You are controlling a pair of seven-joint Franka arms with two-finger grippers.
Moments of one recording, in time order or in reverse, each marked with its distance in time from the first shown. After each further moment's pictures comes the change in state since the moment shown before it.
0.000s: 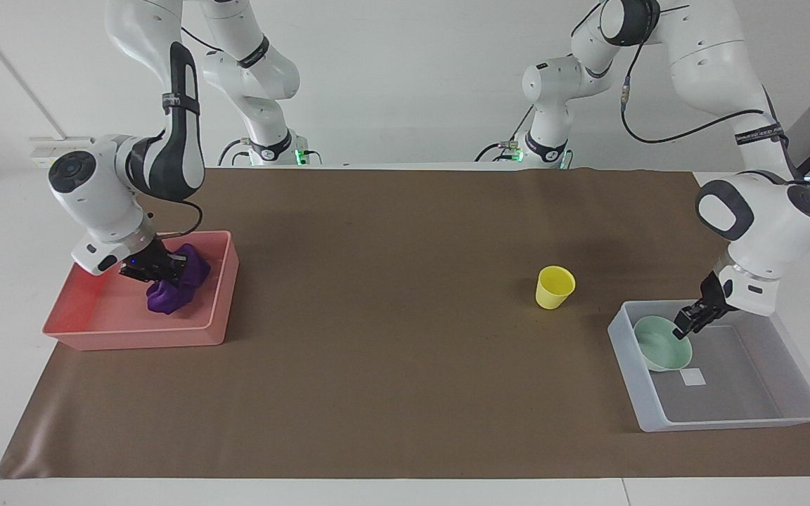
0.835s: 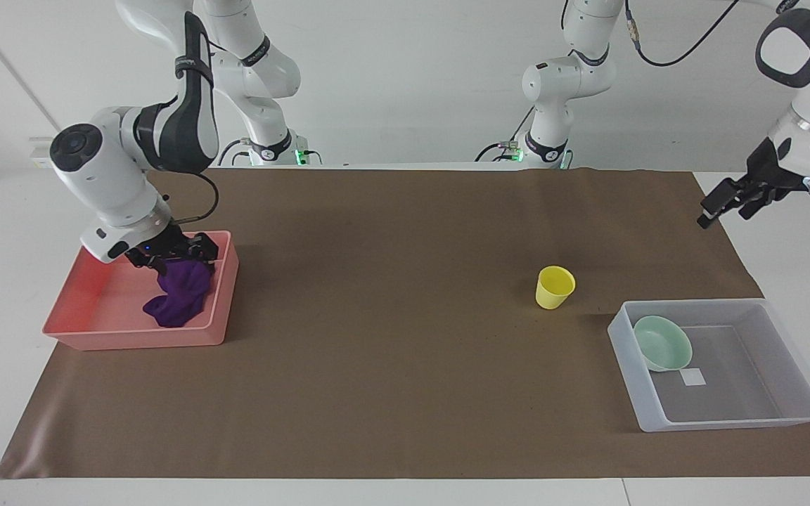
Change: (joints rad) left arm -0.065 -0.396 -0.011 0.082 0.051 -0.601 -0.020; right arm 0.177 -0.034 0.023 0.223 0.039 -0.310 0.240
